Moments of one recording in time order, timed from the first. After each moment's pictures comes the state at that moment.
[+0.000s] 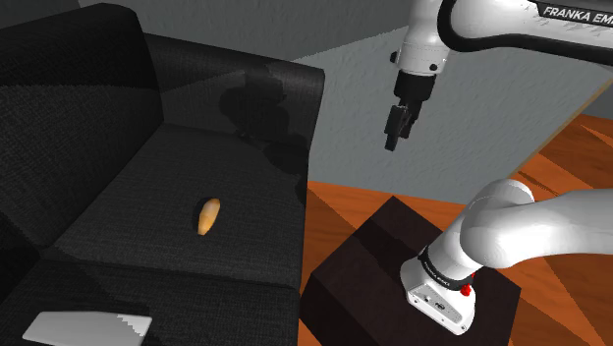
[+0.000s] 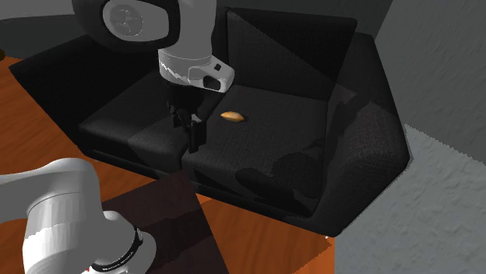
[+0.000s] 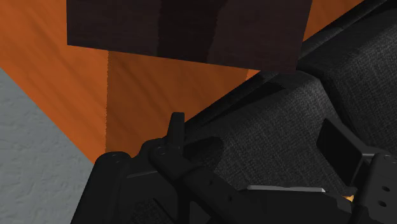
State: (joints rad) arm 0.01 -0.76 0.03 -2.44 0.09 1.48 -0.07
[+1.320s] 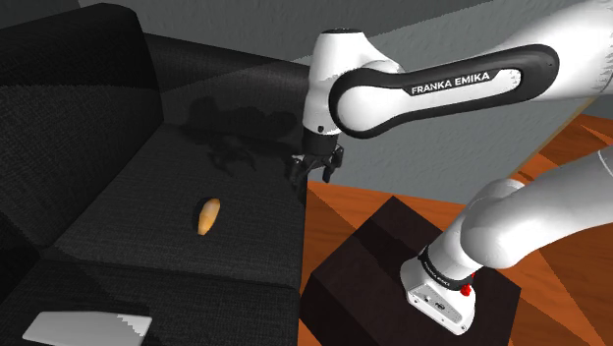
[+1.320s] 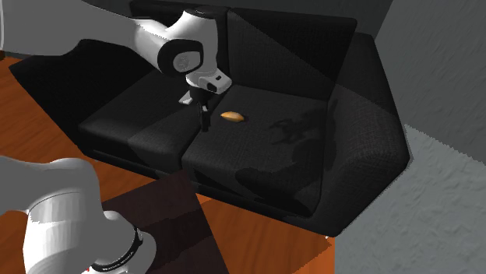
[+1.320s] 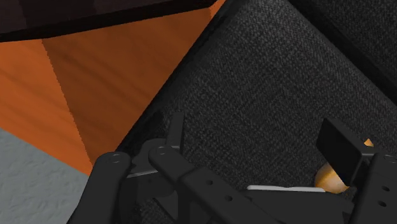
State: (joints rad) arm 0.03 -0.37 0.42 -2.45 0.28 2.02 0.50
